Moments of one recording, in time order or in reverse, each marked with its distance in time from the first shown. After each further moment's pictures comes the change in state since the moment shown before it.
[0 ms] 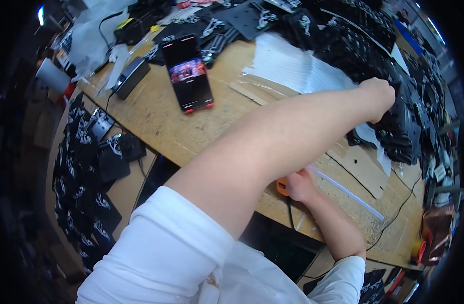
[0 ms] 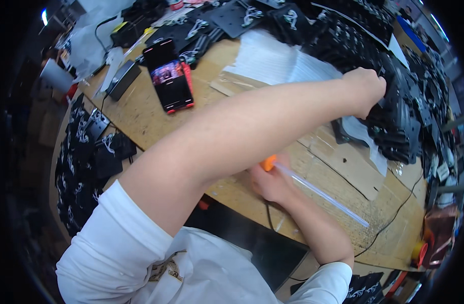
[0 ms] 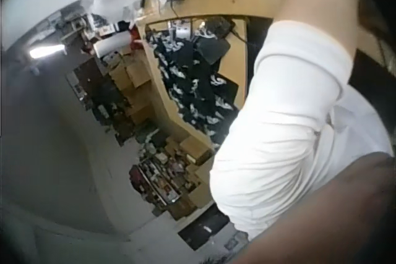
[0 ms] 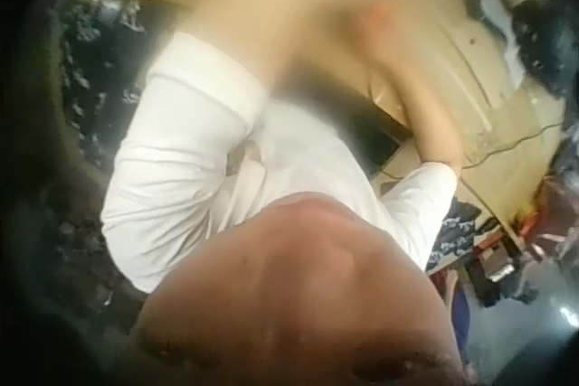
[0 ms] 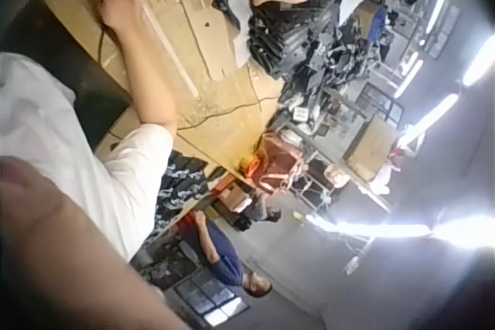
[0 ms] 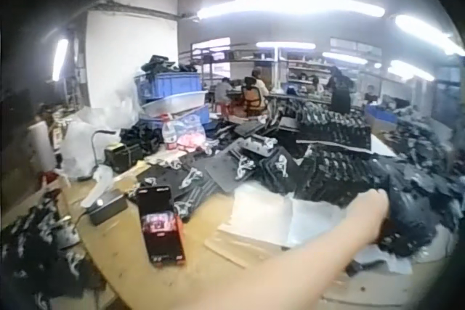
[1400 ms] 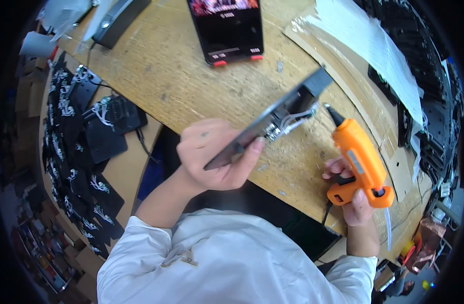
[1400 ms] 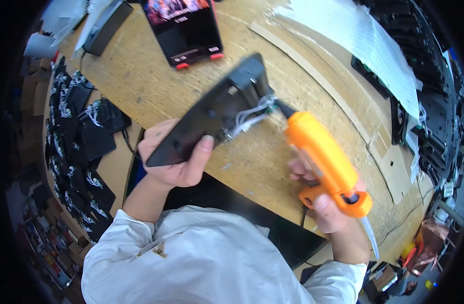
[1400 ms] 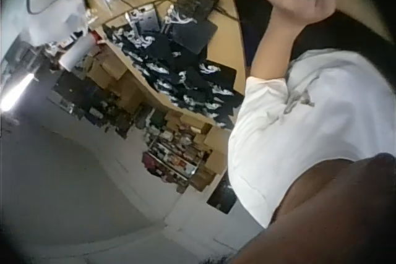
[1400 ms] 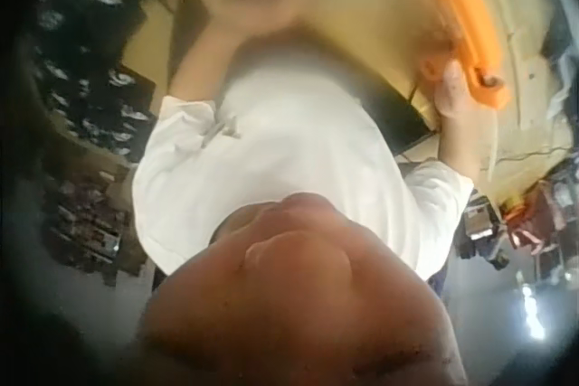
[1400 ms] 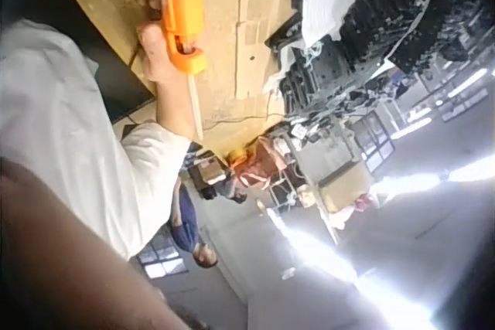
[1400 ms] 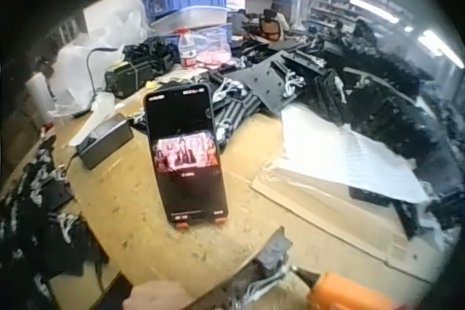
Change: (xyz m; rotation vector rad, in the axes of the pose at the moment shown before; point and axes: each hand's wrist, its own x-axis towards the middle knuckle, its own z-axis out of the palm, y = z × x) left_hand -0.376 -0.039 -0.044 -0.290 0.725 -0.416; right_hand -0.014 -0.023 0.015 0.367 0.082 0.103
